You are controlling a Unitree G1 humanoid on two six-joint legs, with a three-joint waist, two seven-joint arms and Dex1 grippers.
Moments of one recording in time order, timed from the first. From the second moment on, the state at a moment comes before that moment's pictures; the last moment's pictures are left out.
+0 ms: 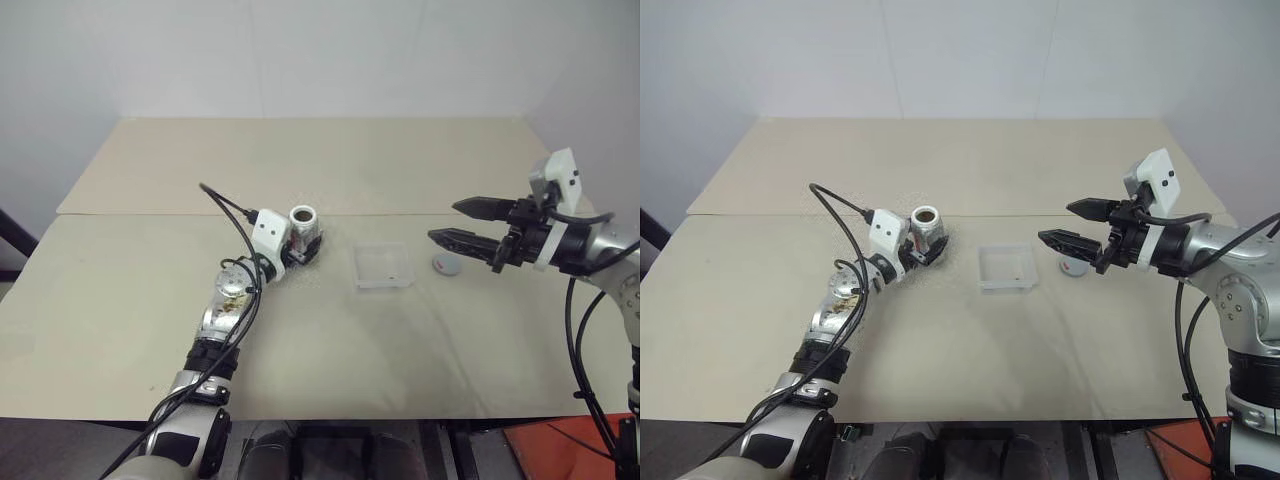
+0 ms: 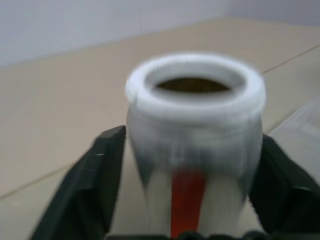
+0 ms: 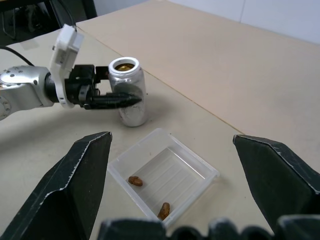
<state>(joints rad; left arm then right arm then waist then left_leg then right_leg) -0.61 0.17 -0.02 0.42 -0.08 0.06 -0.47 -0.50 -0.88 -0.23 -0.22 0.69 0.81 0.88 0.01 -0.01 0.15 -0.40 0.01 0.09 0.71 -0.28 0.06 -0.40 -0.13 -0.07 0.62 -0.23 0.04</state>
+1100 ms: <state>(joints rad) -0.44 0.73 0.15 -0.18 -0.42 0.36 -0.96 -0.38 -0.97 -0.27 -0.23 0.67 0.72 1.03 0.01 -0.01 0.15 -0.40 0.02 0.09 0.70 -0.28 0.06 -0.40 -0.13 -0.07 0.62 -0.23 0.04</state>
